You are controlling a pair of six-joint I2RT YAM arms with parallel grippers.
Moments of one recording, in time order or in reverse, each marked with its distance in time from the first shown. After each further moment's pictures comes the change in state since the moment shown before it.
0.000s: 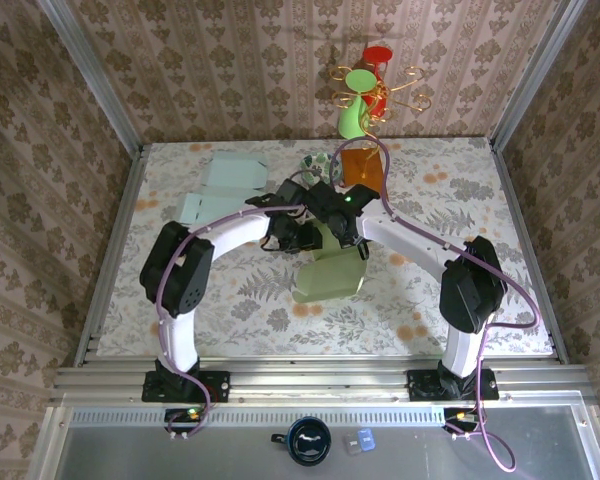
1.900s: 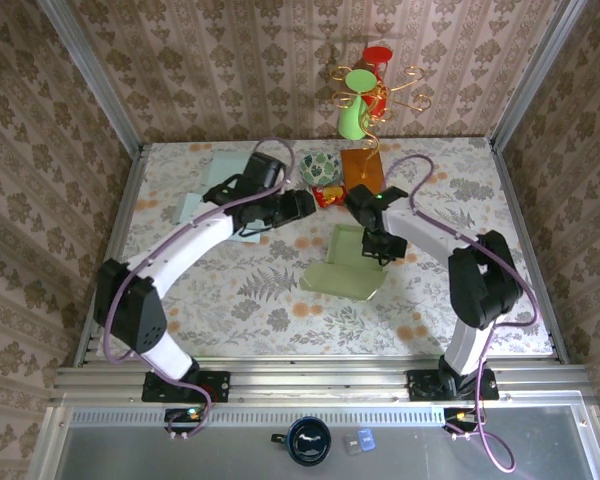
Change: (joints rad) left arm 0.045 -0.331 0.043 -0.040 -0.060 -0.156; right arm -0.245 -0.064 -0.273 0.069 -0.350 0.288
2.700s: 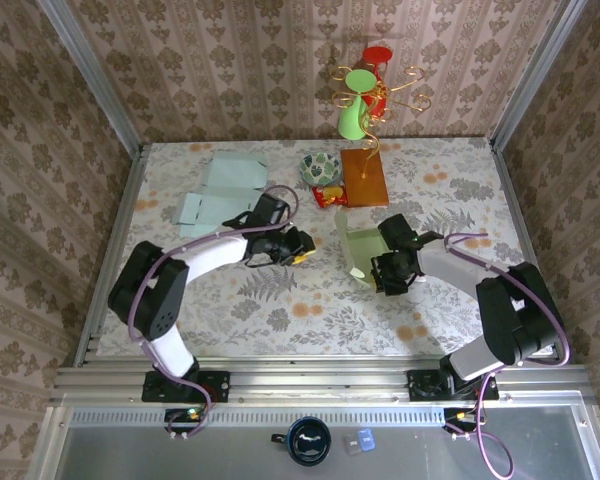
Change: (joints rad) left arm -0.030 0.136 -0.351 0.349 0.182 -0.231; right arm -0.082 -0.241 -0.495 0.494 -0.486 0.928
